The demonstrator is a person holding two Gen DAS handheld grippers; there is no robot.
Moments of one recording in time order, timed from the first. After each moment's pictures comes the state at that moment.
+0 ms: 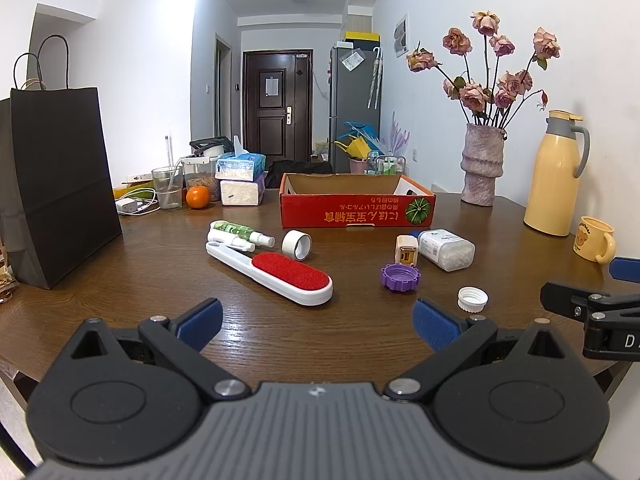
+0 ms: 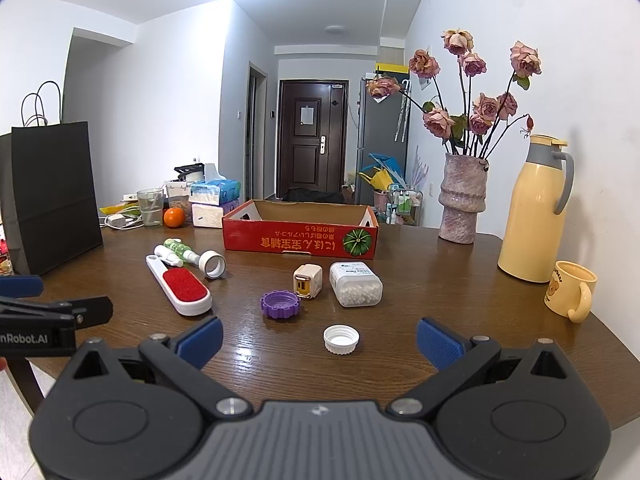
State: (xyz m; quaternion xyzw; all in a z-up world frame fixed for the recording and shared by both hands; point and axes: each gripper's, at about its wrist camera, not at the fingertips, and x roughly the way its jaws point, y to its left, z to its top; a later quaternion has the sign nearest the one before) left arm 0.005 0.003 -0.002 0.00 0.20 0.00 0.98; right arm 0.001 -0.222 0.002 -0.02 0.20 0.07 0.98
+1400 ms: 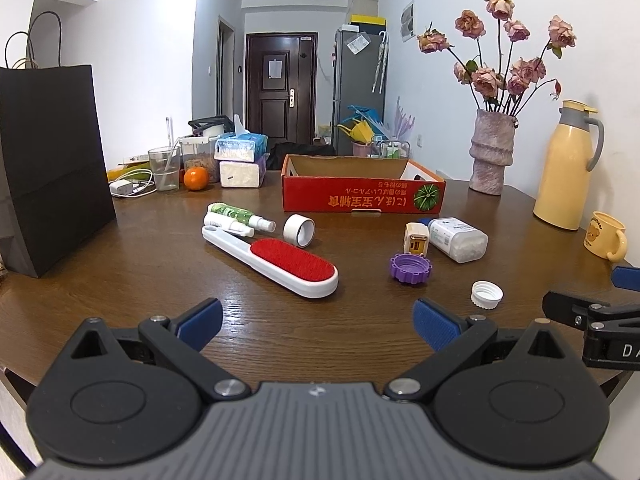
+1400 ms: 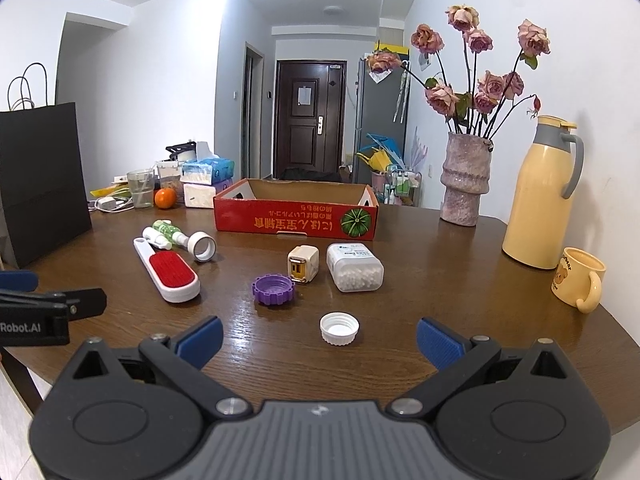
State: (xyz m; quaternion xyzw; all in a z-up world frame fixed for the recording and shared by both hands) left arm 0.038 0.009 -0.011 -0.01 0.22 0.01 0.97; right arm 0.035 -0.218 -0.014 -0.03 0.23 0.07 0.97
